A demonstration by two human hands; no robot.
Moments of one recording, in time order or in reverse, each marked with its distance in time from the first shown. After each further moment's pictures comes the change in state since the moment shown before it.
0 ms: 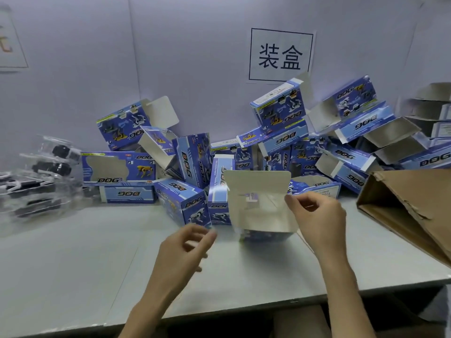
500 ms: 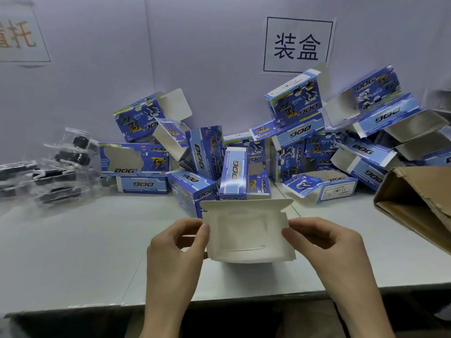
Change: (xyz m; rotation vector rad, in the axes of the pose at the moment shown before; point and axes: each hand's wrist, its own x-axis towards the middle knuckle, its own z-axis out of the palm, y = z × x) left_hand -0.046 0.041 -0.006 -0.058 0.334 0.023; right_hand -0.070 -0.036 -0.029 0.312 -0.297 0.203
